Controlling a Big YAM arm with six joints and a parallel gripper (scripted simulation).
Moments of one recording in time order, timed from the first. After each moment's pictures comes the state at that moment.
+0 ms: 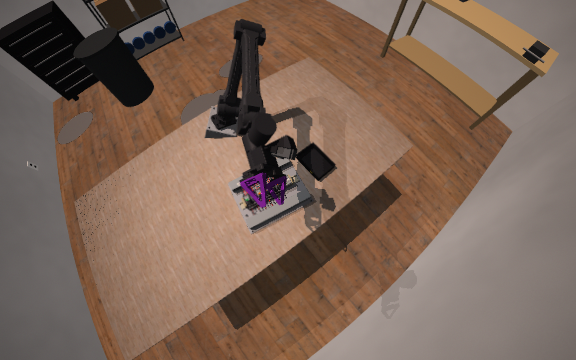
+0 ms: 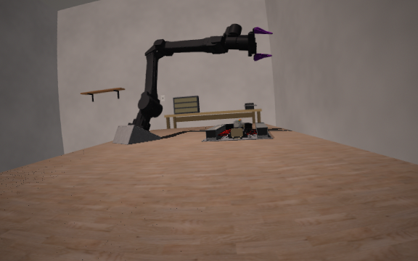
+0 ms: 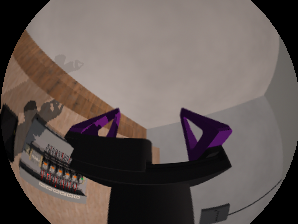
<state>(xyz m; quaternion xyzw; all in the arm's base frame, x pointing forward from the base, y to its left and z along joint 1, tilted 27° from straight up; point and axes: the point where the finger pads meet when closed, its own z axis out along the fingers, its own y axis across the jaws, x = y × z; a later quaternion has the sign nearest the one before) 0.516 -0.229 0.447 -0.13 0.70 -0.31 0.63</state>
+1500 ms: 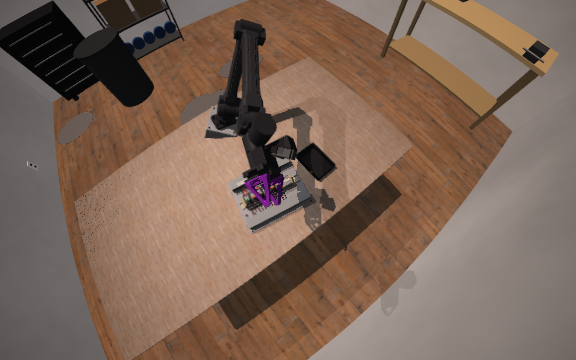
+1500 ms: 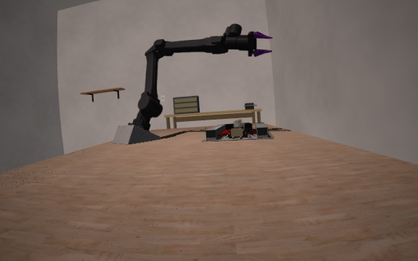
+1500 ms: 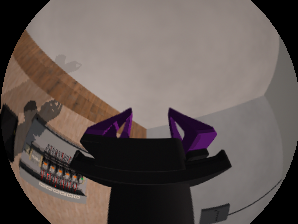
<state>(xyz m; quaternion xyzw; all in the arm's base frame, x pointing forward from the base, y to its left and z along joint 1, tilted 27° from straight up) 0.516 -0.229 0.447 -0.13 0.70 -0.31 0.63</state>
